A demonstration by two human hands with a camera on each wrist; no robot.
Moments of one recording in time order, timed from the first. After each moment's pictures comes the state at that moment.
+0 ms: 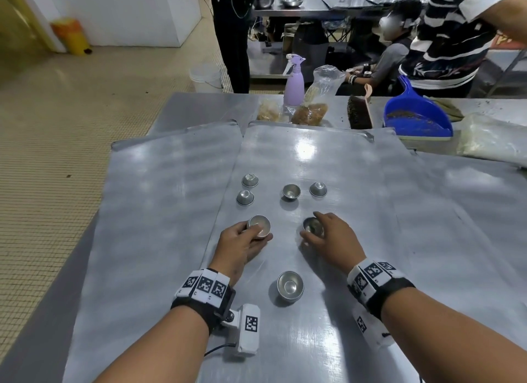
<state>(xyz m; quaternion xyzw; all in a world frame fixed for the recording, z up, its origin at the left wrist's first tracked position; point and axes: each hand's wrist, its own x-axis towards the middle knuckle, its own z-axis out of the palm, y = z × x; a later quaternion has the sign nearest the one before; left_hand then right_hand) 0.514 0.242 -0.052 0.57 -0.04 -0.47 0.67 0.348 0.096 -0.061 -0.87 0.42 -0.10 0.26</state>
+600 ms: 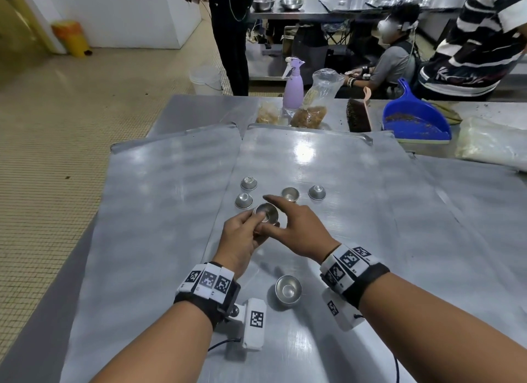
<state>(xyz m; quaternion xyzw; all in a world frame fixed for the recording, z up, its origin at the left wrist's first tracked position) 0.514 0.224 -0.034 0.52 -0.09 -0.46 0.71 0.404 0.119 -0.021 -0.88 0.27 -0.16 0.34</state>
